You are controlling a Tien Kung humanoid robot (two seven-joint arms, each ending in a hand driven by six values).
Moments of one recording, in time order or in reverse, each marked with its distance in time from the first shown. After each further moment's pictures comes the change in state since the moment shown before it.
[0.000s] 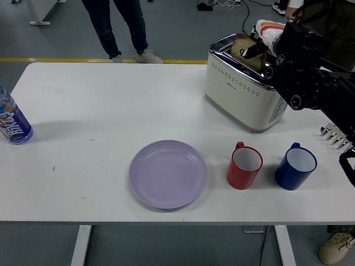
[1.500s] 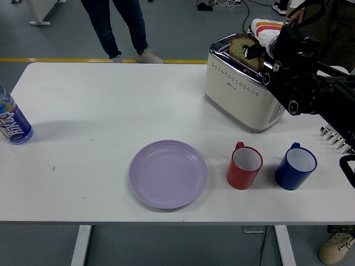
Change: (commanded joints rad) left arm -0.002 -0.001 -0.003 0.000 0.000 0.000 -0.001; right arm -0.010 0.000 -0.018 0.023 -0.030 -0.060 0.038
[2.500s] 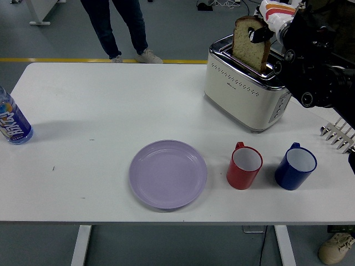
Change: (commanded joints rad) left arm 0.013 0.002 -0.009 0.000 0.006 0.000 0.002; right arm -0.008 -0.082 0.138 0.115 -0.076 -0.027 -0.007
